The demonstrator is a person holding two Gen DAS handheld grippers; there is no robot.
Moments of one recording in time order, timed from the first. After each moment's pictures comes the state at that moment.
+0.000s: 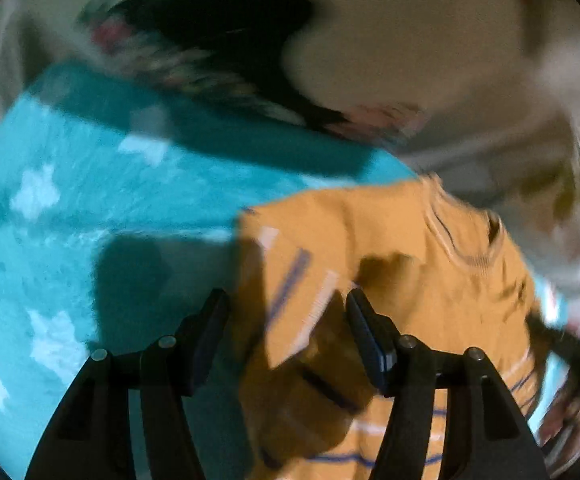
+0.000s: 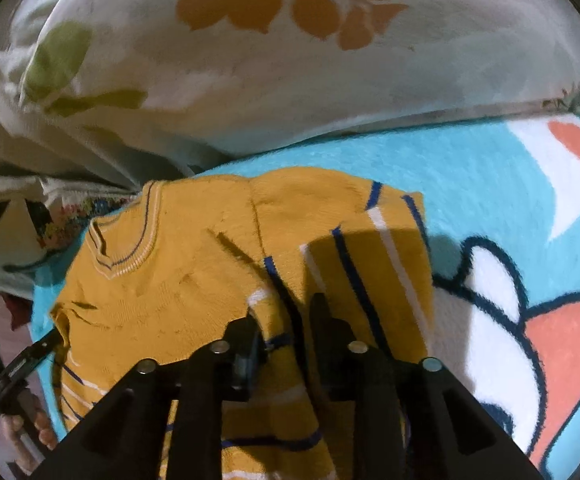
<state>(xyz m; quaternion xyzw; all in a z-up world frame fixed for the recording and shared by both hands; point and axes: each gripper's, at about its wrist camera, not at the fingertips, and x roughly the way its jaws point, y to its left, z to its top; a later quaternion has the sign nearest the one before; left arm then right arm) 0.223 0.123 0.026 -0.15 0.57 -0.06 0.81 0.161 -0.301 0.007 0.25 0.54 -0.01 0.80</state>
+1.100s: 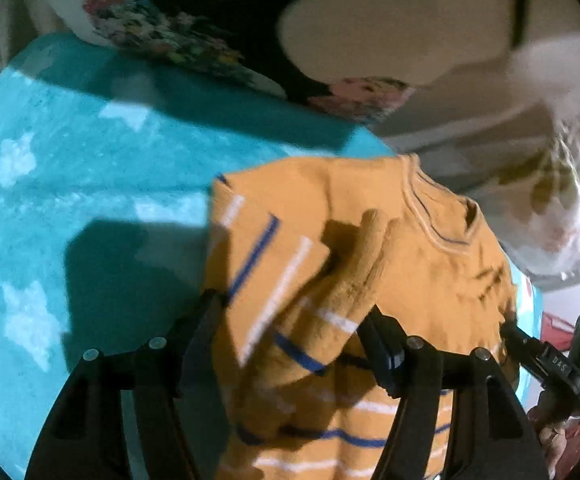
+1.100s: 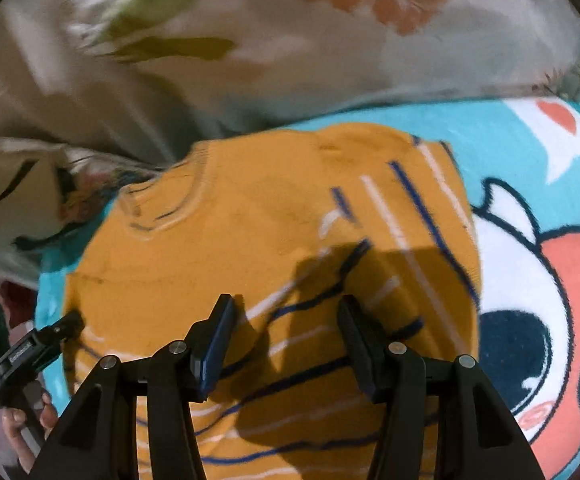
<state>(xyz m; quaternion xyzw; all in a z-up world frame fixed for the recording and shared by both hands) 0.208 0.133 0.032 -0.16 0.58 -0.09 0.79 0.121 -0.255 0.026 0.24 0.54 -0.03 0.81</state>
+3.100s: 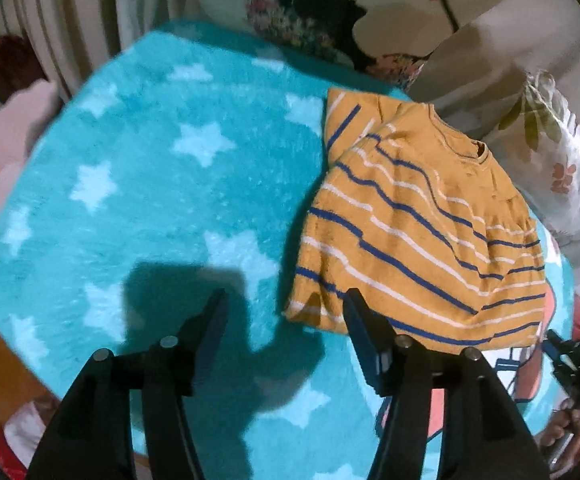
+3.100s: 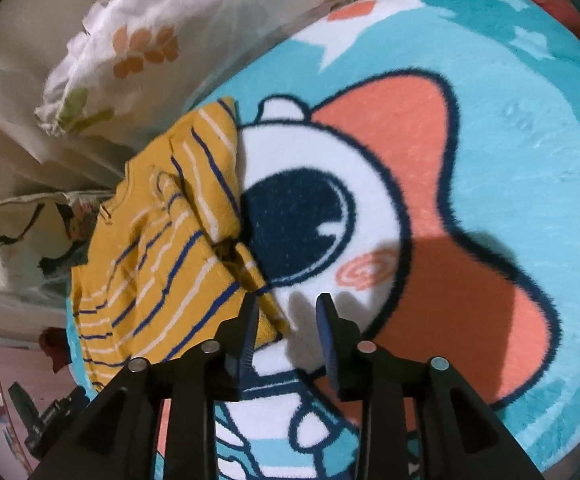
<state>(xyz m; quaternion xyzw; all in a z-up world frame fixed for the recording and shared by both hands) 0.037 0.156 0.077 -0.12 0.56 0.00 0.82 -0.043 -0.363 0.020 0.37 0.50 -0.06 0.78</state>
